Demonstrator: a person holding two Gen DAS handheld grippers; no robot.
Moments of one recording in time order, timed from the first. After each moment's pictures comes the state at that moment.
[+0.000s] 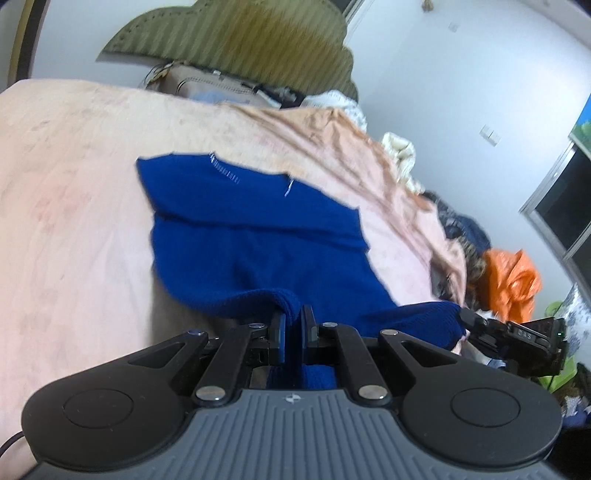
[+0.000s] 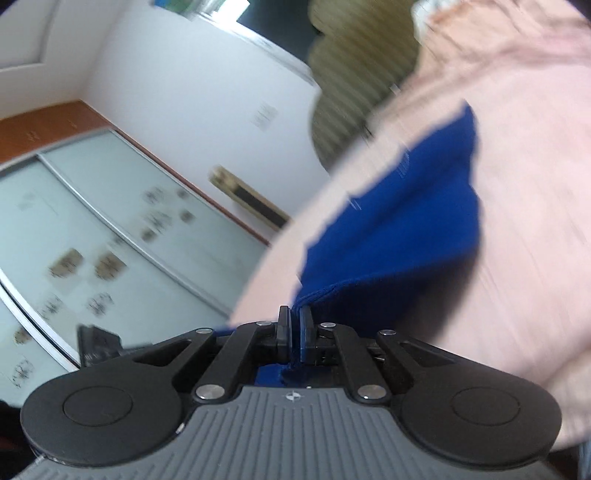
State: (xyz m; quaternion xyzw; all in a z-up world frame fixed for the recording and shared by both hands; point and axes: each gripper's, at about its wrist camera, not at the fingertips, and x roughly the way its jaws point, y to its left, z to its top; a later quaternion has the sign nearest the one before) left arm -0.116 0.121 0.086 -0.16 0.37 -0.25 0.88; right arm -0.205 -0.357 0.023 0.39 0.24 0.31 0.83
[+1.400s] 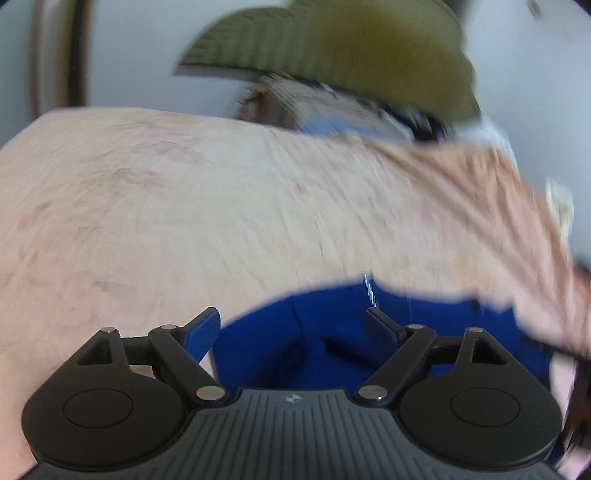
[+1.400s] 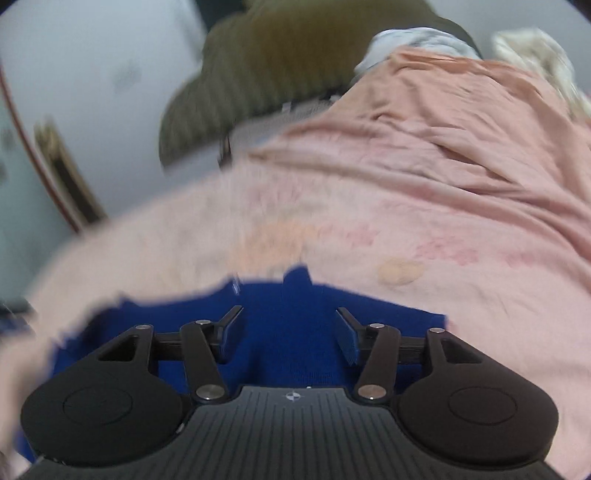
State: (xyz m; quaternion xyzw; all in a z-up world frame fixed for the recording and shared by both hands) left arm 0.217 0.111 0.020 -0.08 0.40 -0.08 0.91; right arm 0.201 -0.319 -0.020 0.13 0.35 0.08 0.93
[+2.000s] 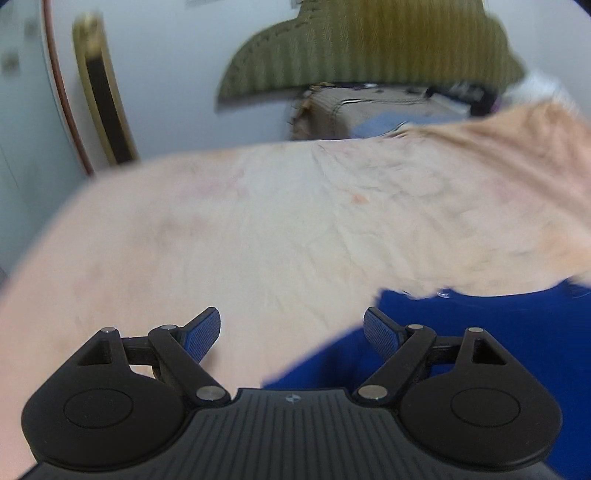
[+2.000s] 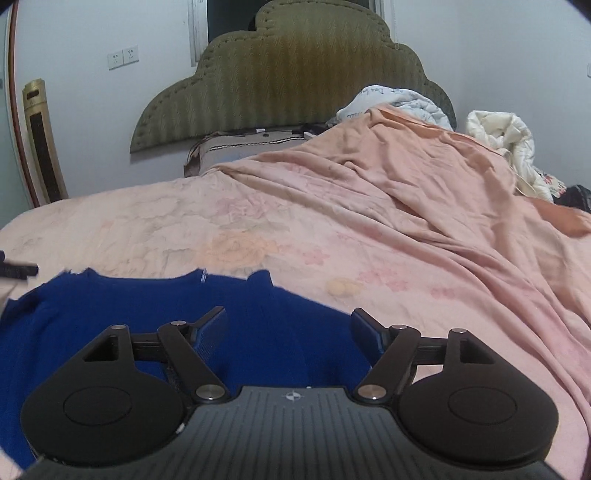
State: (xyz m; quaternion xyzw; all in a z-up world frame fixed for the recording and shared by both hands) left arm 0.235 0.098 0.022 0.00 0.38 0.03 0.92; right arm 0.124 -0.318 0.012 0.04 0.29 0.01 0.96
